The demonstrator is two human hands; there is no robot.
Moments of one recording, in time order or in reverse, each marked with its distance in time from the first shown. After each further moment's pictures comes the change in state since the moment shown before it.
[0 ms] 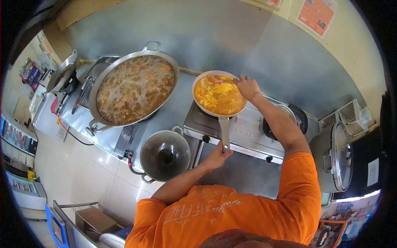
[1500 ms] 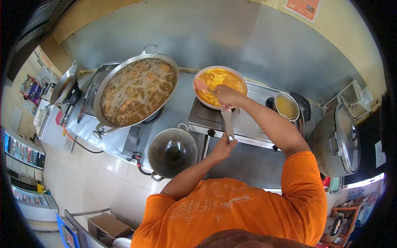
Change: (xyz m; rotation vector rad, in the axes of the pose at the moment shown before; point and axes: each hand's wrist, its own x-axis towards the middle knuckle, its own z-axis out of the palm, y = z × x) left_hand -0.002 -0.003 0.000 -0.090 -0.038 -0.054; right_hand -0.020 -0.098 -0.071 1.413 -0.520 0.351
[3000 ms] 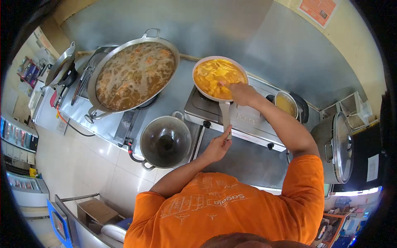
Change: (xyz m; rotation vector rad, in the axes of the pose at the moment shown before) left_hand -0.020 -0.021 0.001 0.363 0.075 0.330; right_hand -0.022 0.040 -0.031 -0.971 0.134 -0.230
